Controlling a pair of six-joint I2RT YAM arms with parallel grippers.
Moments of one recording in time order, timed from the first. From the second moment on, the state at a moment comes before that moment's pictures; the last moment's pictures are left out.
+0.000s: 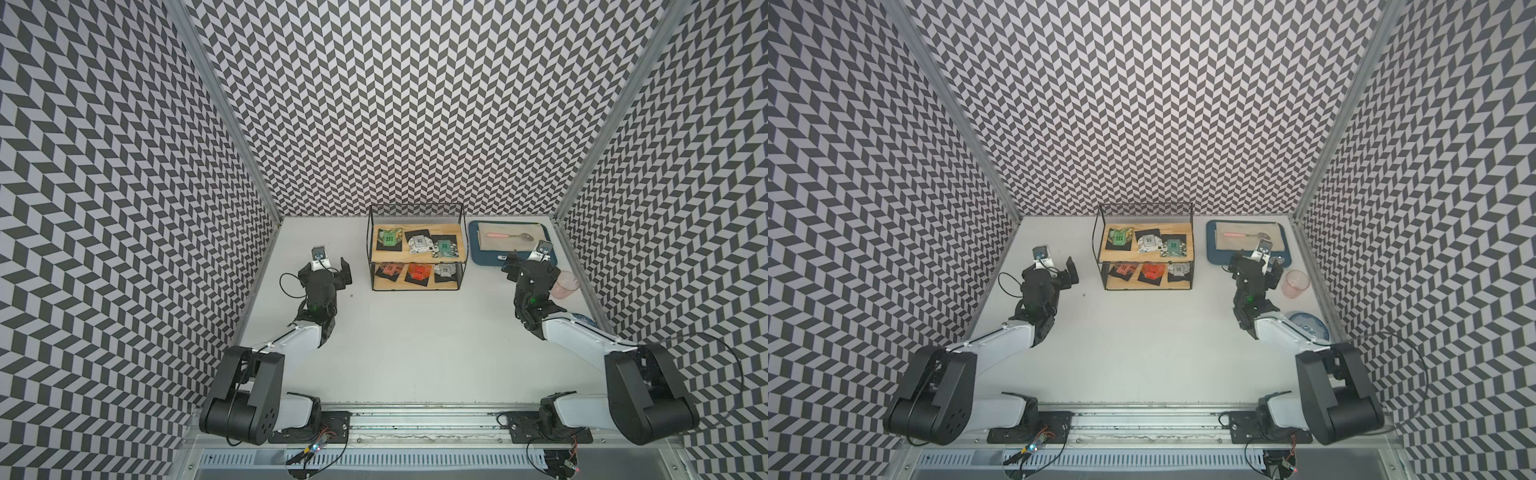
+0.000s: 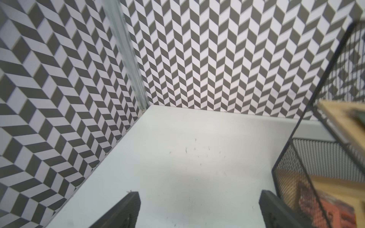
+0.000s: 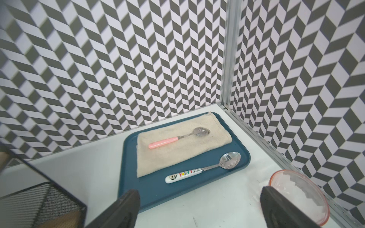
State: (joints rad) left arm -0.21 1.30 0.56 0.54 -0.43 -0.11; right arm 0.24 1.31 0.63 0.46 0.59 0.20
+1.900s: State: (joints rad) left arm -0.22 1.43 1.28 -0.35 0.16 -0.37; right arm 0.62 2.02 2.04 -0.72 0.18 0.34
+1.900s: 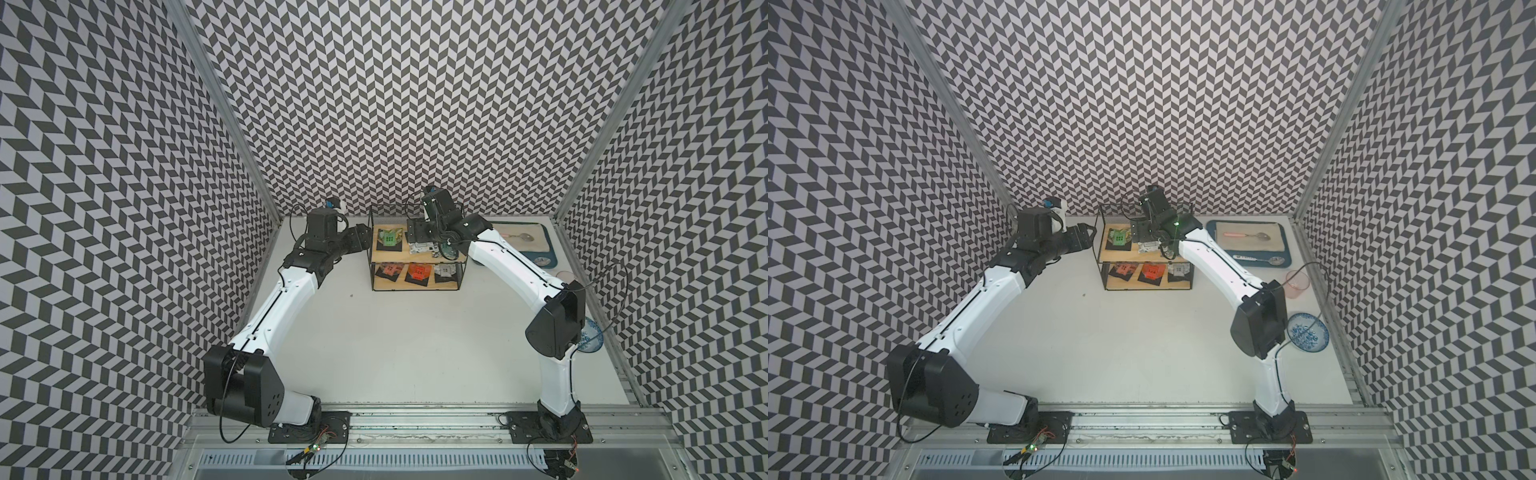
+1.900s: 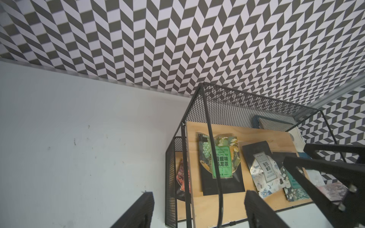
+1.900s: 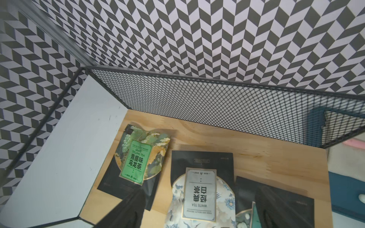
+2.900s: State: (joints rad) left arm -0.25 1.43 1.22 -0.33 0.22 -0.33; right arm 0.57 1.97 1.89 -0.80 0.16 0.34
